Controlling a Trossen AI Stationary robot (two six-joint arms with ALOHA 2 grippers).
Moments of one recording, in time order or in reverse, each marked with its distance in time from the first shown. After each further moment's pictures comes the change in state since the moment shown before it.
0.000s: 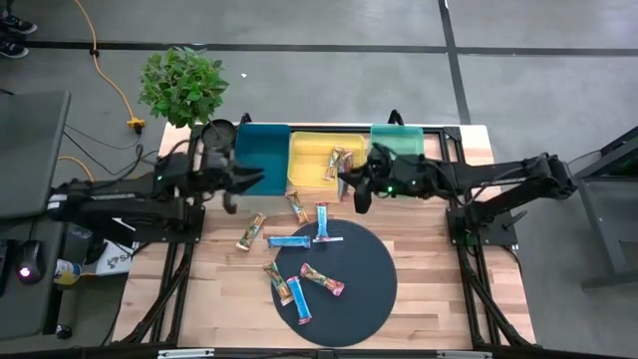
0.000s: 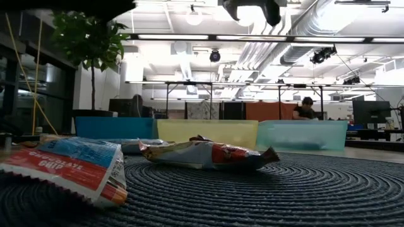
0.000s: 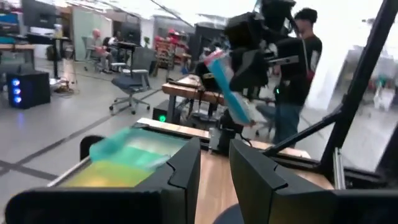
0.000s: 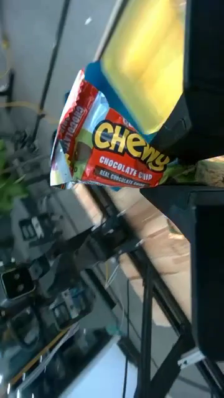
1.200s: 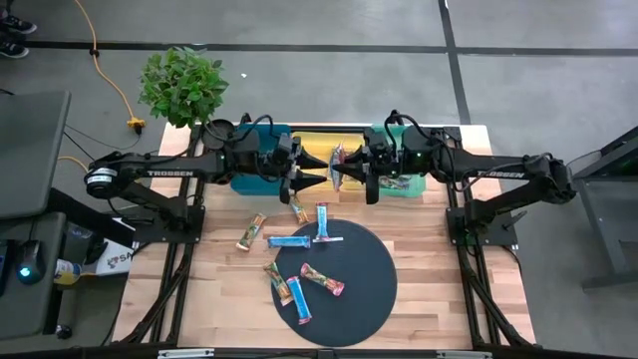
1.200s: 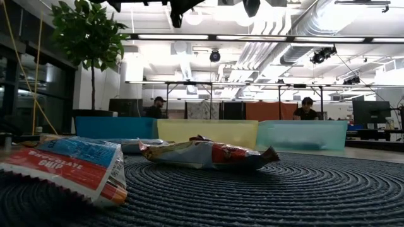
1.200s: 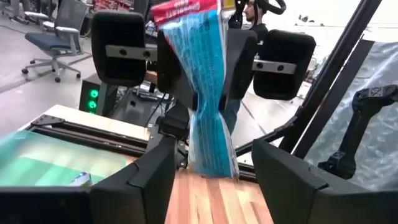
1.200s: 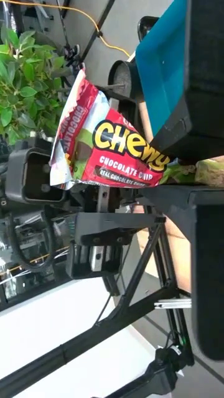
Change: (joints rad) left arm 0.049 0.712 0.495 0.175 0.302 -0.187; right arm -0.196 0.000 0.002 0.213 -0.481 -0.281
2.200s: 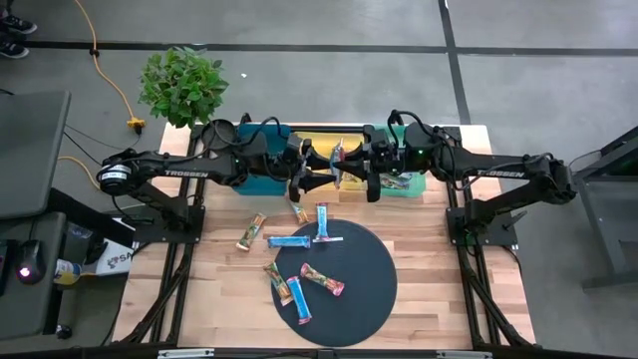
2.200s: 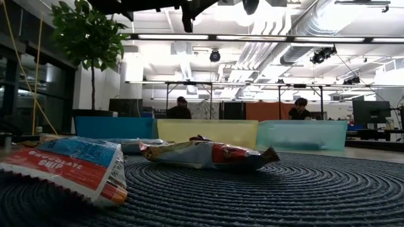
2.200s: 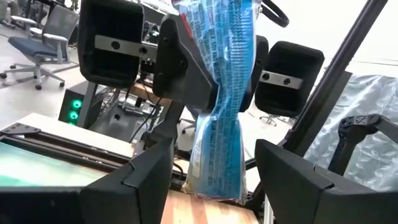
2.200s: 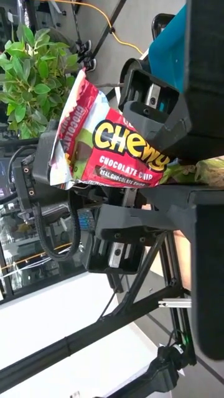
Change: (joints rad) left arm -0.003 0.117 0.000 0.227 0.010 -0.110; right arm -0.017 0.000 0.000 0.036 -0.033 -0.022
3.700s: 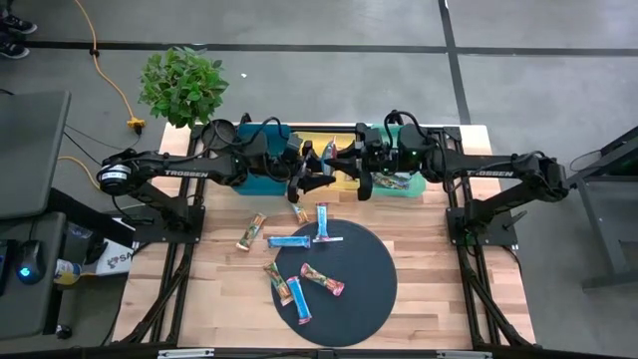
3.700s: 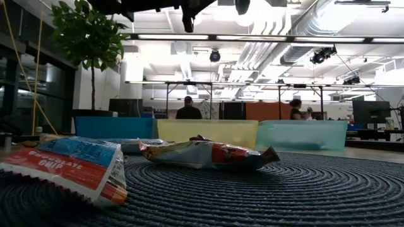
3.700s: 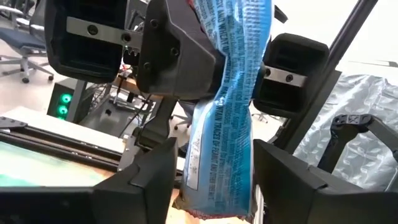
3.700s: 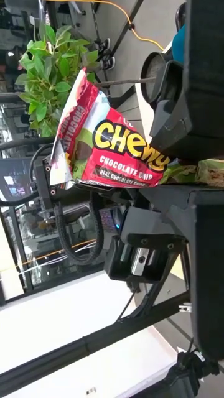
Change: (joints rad) left arm 0.000 0.000 -0.001 -0.003 0.035 -0.023; right arm 0.003 0.068 0.000 0.158 0.012 0.008
